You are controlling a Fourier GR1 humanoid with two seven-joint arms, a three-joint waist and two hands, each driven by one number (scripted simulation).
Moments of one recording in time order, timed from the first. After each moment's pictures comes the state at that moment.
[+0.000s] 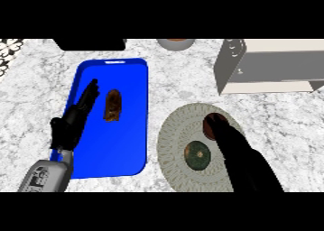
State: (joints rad) left arm -0.19 0.19 -0.11 -1.43 -0.02 0.05 0.02; right arm -0.14 -0.31 0.63 -2.14 0.65 0.14 0.99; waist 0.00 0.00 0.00
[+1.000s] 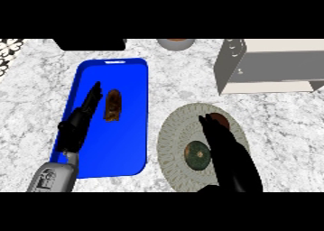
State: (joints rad) left arm -0.17 0.12 -0.07 -1.41 -0.10 0.03 0.00; right arm -0.09 -0.14 0.58 -1.96 0.81 0.22 0.89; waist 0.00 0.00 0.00
